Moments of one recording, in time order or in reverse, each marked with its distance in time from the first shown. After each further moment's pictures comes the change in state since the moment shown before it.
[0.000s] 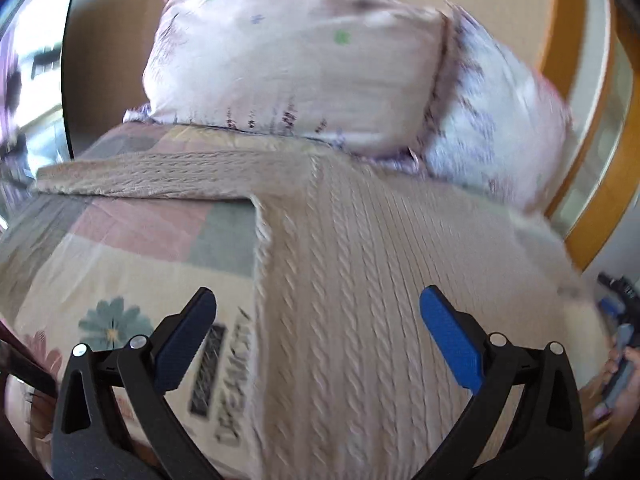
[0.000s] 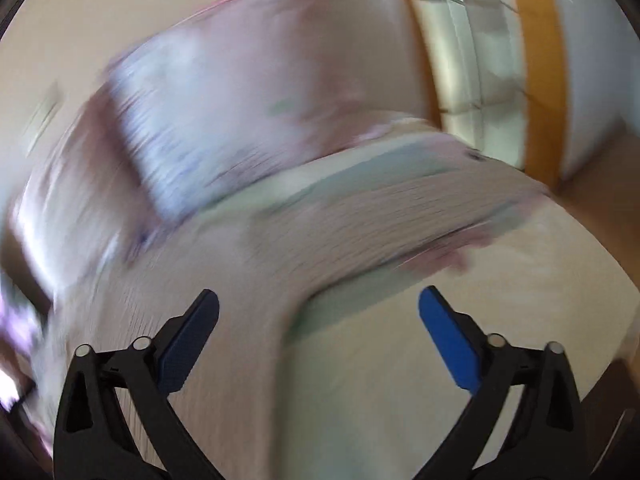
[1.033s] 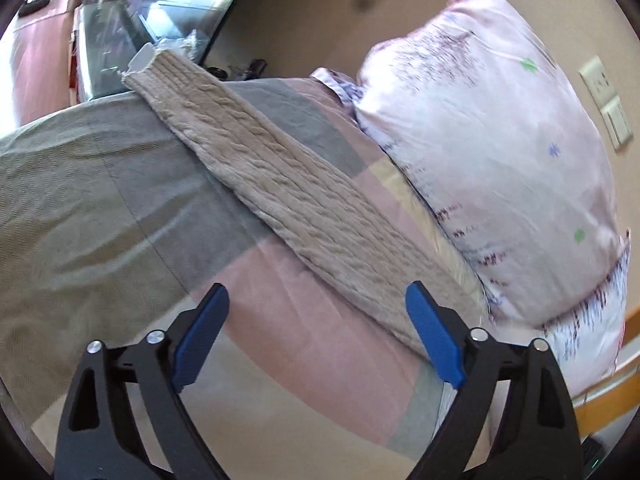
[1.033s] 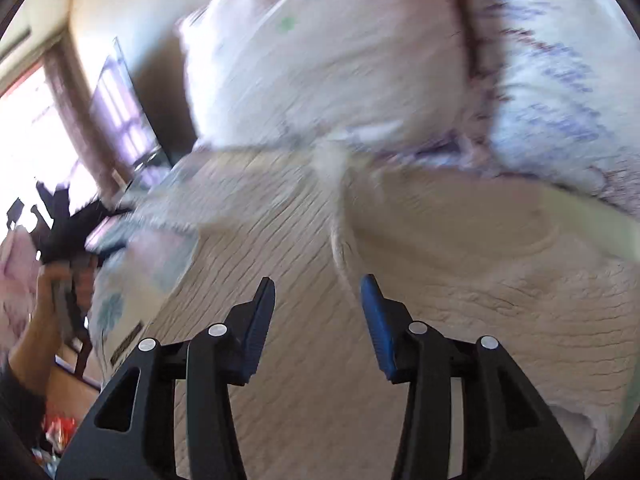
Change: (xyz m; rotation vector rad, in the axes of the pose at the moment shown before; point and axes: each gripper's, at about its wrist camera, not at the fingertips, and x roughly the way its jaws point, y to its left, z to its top) left arm 0.046 0.226 0.062 -0.665 -0.051 0.143; right arm 0.060 0.352 -0.126 -0.707 0.337 0.574
